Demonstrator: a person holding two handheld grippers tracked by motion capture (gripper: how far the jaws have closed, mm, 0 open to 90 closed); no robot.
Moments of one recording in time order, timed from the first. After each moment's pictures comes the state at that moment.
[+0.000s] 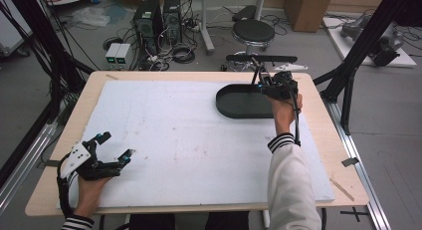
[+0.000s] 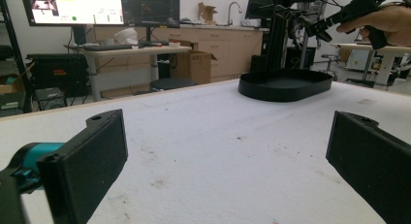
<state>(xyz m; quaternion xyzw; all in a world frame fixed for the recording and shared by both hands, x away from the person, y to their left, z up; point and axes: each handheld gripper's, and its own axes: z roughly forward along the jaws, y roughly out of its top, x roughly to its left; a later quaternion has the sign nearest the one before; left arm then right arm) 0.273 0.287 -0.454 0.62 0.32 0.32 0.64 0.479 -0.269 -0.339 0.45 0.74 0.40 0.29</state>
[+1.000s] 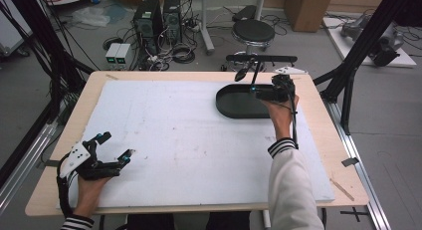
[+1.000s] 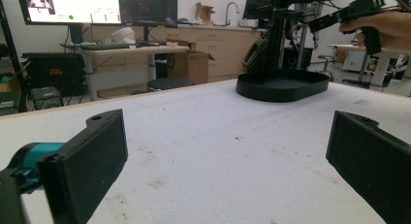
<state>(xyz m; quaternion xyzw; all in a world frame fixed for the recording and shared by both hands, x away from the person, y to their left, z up) 0.273 0.288 -0.454 0.62 0.32 0.31 0.65 0.471 -0.264 -0.345 0.44 0.72 0.46 0.28</state>
